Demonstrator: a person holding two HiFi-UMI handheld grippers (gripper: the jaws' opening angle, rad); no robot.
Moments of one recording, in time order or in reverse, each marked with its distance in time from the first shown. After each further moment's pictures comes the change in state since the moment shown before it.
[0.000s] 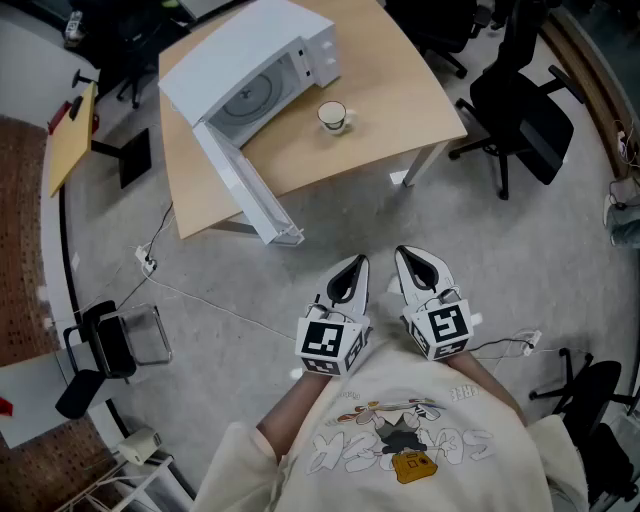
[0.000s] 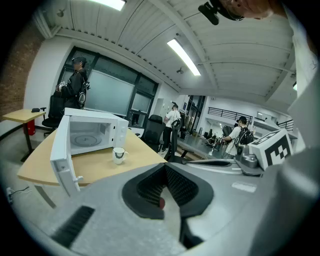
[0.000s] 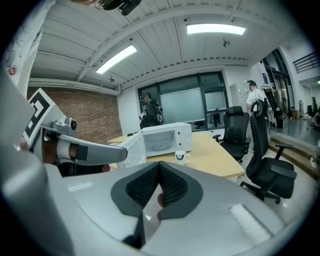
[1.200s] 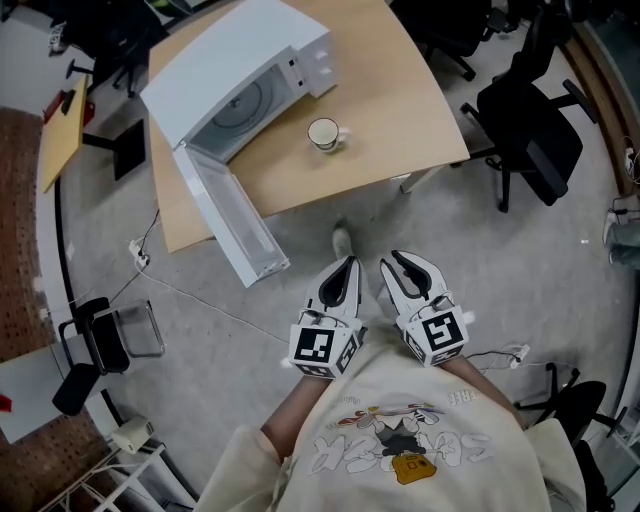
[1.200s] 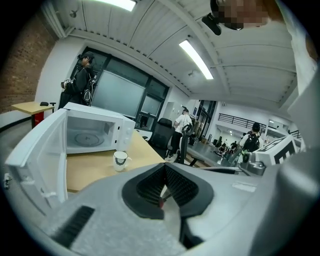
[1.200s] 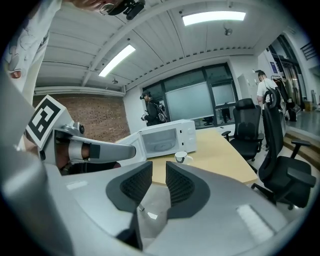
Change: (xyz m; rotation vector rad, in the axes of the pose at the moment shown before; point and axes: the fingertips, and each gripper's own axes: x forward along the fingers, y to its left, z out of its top) left arm 0.084 0.030 0.025 -0.085 -0.063 0.089; right arm 0.058 -0.057 0.011 0.018 0.021 0.128
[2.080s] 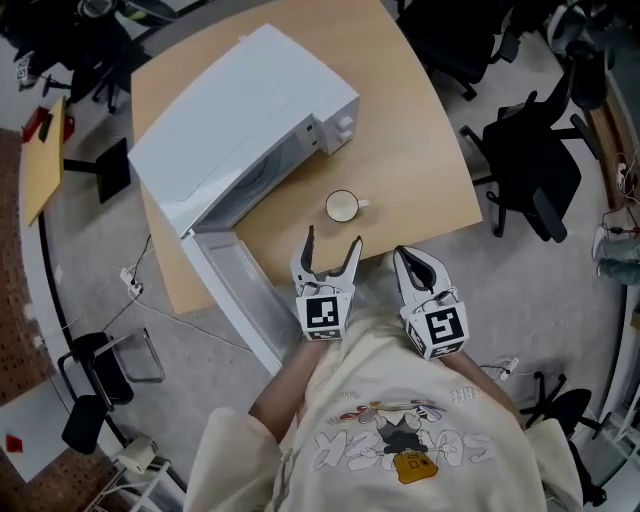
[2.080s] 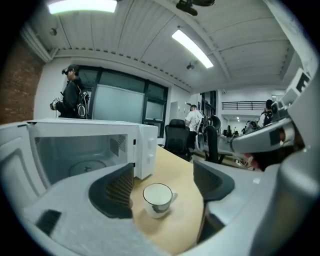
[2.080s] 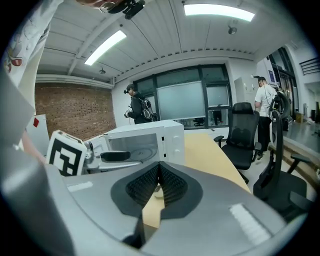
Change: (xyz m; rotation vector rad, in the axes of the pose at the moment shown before) left arm 0.187 0.180 0.073 0.228 -0.047 0.111; right arm 0.171 -0.105 0.080 -0.038 0.043 -0.142
